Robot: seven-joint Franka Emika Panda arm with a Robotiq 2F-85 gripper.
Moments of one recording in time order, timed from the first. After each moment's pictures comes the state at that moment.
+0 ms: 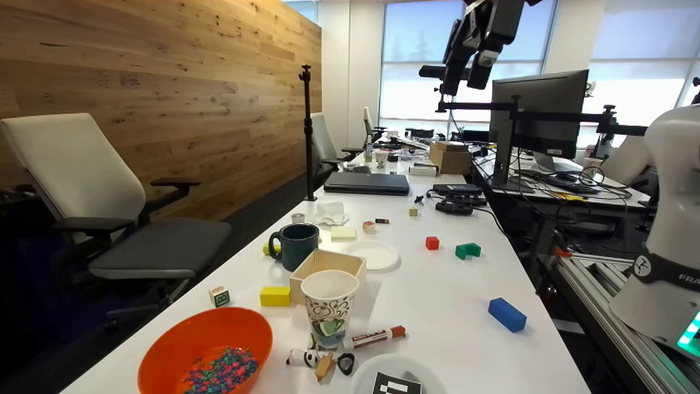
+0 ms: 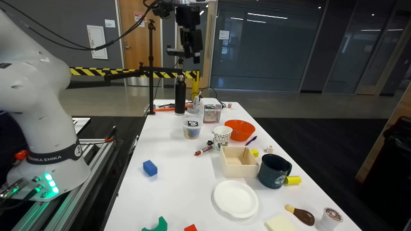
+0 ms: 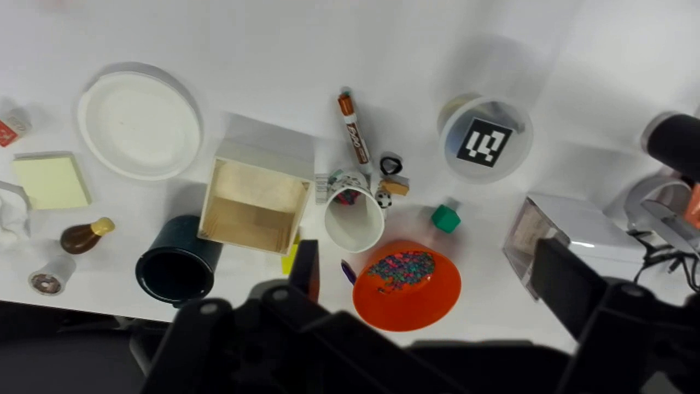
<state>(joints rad) 0.16 -0.54 0.10 -2.32 0.11 1.98 -0.02</state>
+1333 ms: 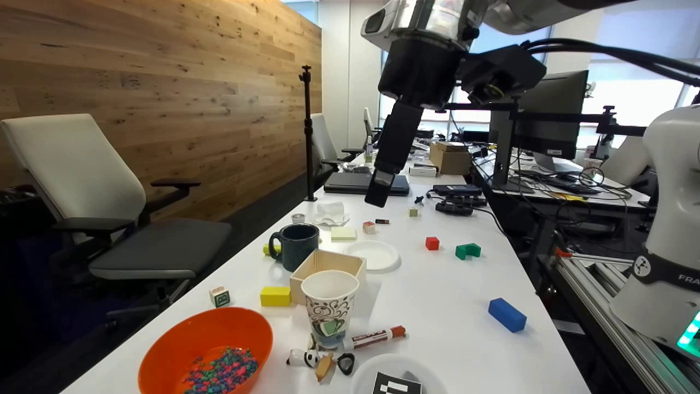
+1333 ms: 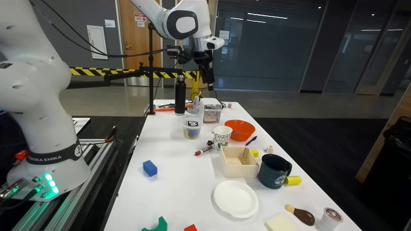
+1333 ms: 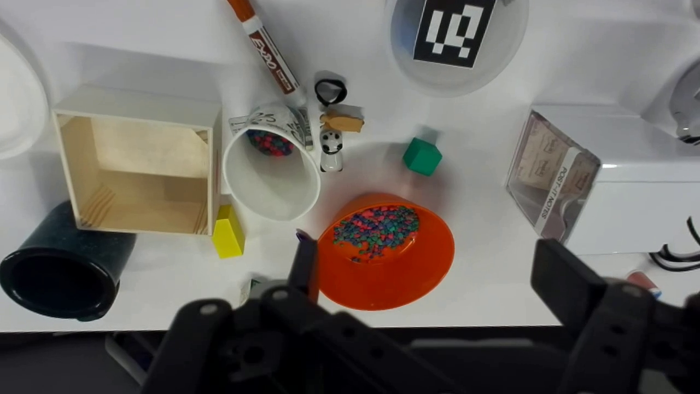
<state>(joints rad) 0.17 -0.16 0.26 -2.32 0.07 2.48 0.28</state>
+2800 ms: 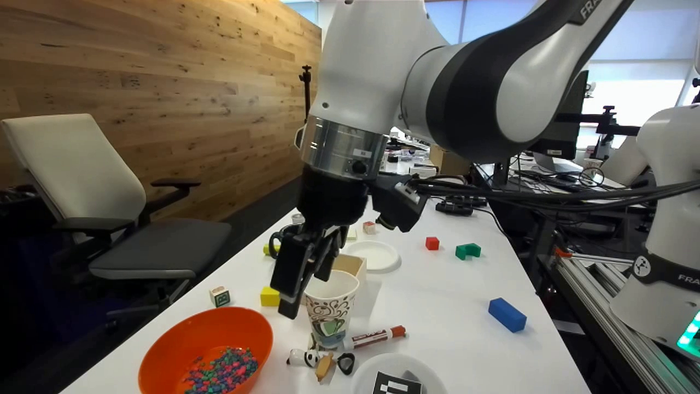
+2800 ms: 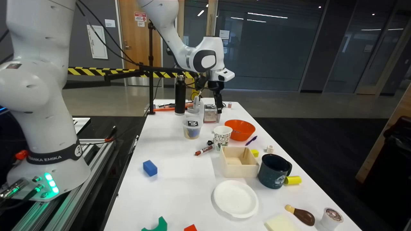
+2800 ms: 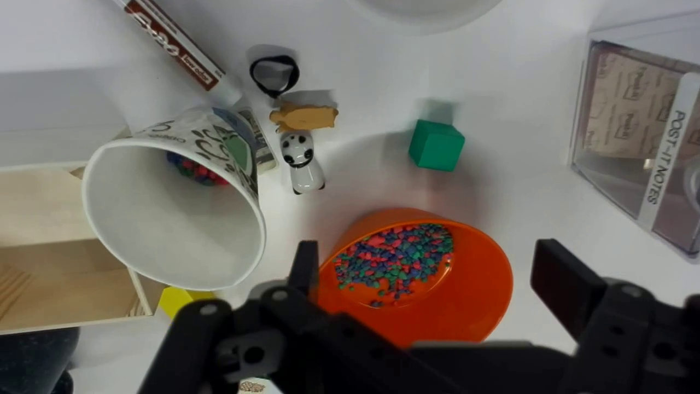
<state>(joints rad) 0.33 0.30 0.13 -2.07 -0.12 2.63 0.64</state>
